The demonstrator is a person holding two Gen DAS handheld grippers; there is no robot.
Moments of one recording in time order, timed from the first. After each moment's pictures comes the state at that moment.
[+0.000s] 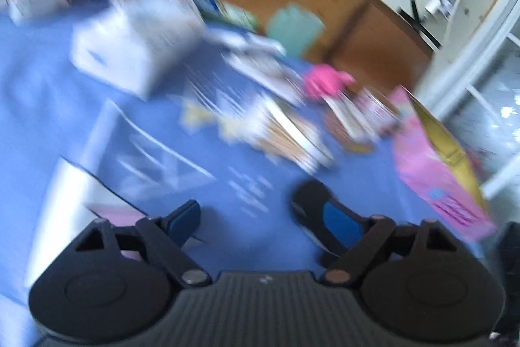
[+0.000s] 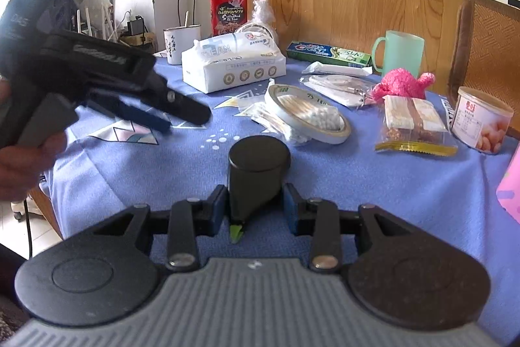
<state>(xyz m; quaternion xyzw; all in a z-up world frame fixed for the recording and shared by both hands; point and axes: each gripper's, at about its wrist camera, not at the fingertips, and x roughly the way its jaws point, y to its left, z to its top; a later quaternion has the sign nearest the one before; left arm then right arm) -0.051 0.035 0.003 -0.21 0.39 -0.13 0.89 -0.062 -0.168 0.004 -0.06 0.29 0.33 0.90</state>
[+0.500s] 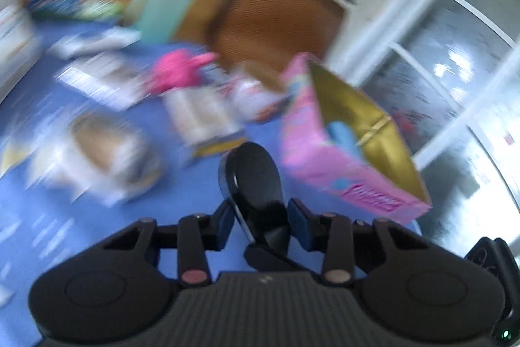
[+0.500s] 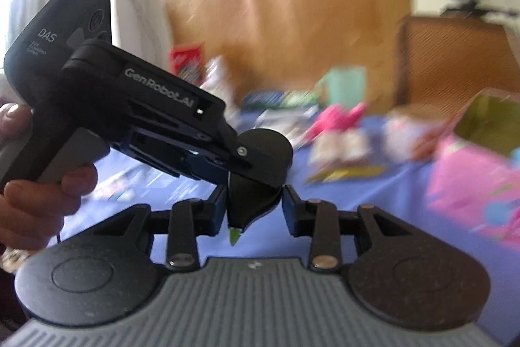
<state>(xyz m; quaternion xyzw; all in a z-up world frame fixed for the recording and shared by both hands) -0.003 -0.092 0.052 -0.16 0.39 -0.28 0.86 -0.081 -0.246 0.046 0.01 0.19 0.24 0.95</state>
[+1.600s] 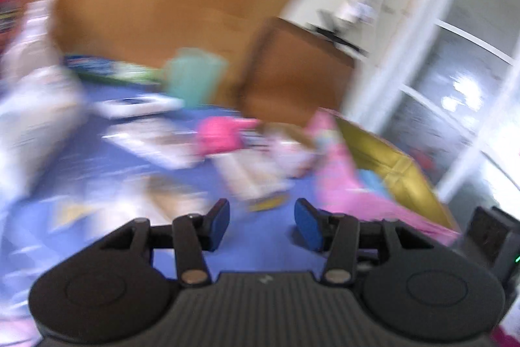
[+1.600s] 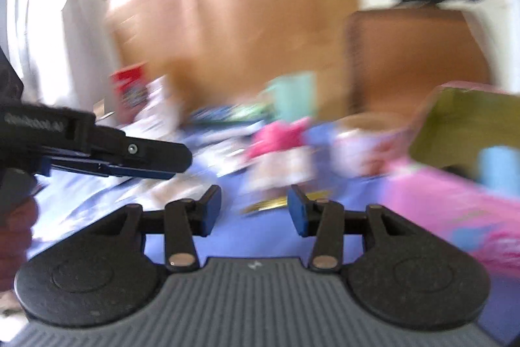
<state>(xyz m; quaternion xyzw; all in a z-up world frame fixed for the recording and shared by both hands) -0.027 -0.009 0.039 -0.17 0.29 -0.20 0.92 -0.025 -0.228 0.033 0.06 0.25 0.23 0.94</state>
